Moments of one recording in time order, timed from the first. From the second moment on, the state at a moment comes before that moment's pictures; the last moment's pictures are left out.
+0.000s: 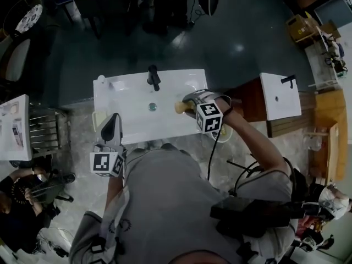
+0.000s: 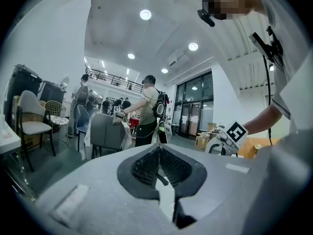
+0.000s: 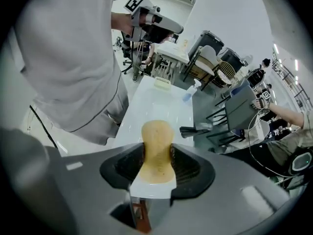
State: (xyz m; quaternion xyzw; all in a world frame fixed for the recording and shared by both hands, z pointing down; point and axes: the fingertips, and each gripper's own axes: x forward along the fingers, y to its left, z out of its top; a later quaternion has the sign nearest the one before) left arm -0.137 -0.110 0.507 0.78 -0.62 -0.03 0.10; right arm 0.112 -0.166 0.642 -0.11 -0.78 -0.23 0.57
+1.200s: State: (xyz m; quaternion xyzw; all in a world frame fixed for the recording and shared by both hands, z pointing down) left arm -0.199 -0.027 0.507 0.68 -0.73 -0.02 0.10; right arm 0.005 -0.128 0.657 -0.33 -0.66 -0.47 0.48
